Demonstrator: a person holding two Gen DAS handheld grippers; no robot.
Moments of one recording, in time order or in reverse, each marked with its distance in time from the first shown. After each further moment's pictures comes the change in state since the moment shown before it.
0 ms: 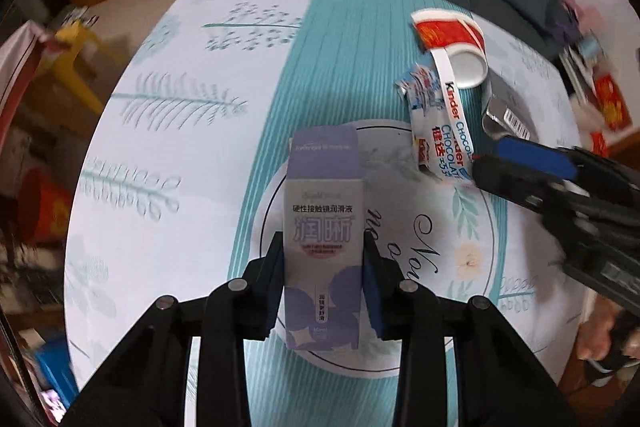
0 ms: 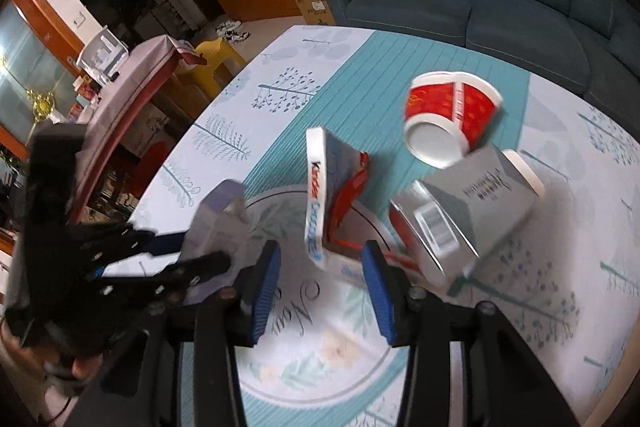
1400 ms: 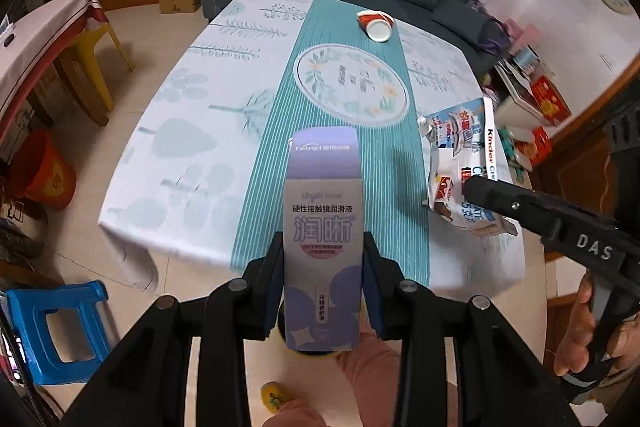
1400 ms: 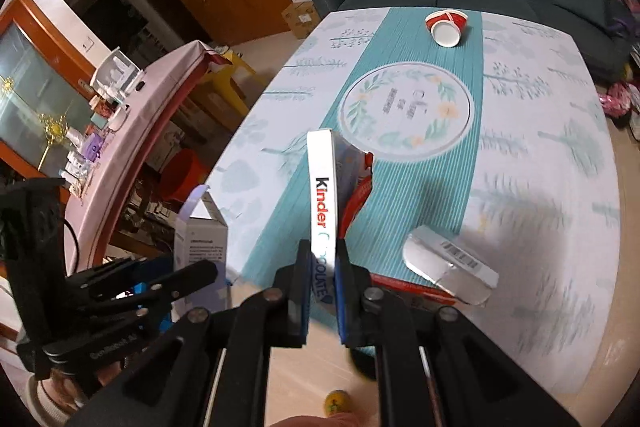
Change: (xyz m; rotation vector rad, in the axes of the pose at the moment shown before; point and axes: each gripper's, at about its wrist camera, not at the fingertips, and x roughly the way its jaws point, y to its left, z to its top) left arm -0.181 0.074 -0.299 0.053 -0.171 -0.165; right arm -0.142 0.190 -0.227 0.193 -0.099 -0.013
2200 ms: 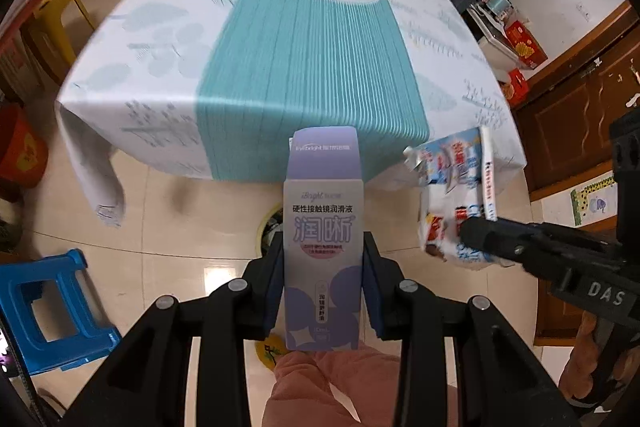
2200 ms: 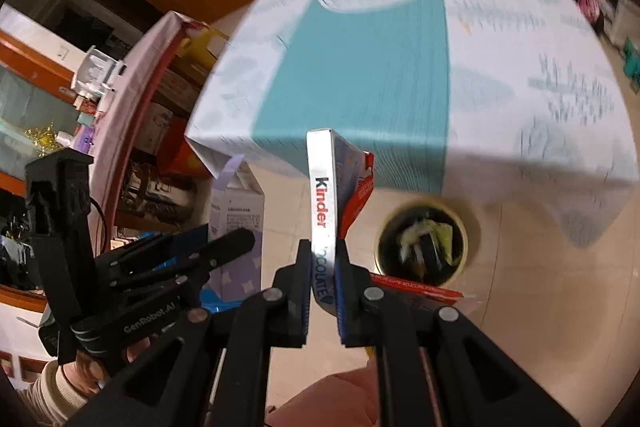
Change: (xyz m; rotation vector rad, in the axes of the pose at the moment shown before) left arm 0.044 0.001 -0.124 0.069 0.168 -0.092; right arm 0.010 0.014 -0.160 0.193 0.144 -0.016
